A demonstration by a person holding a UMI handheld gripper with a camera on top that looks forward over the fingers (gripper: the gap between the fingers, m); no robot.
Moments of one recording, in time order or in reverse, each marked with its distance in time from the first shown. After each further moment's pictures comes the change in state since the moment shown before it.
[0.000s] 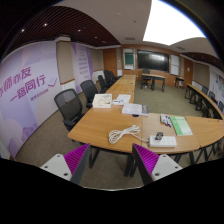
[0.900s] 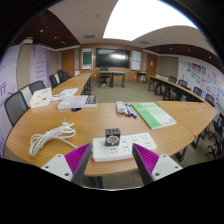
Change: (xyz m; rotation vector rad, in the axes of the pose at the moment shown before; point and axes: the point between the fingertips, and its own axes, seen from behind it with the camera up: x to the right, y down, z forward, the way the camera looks) arm 0.306 0.090 0.265 0.035 0.414 0.144
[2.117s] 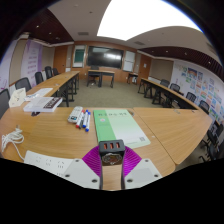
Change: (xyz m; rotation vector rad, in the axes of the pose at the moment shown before) arm 0.222 -0.054 0.117 -0.001 0.105 -0.061
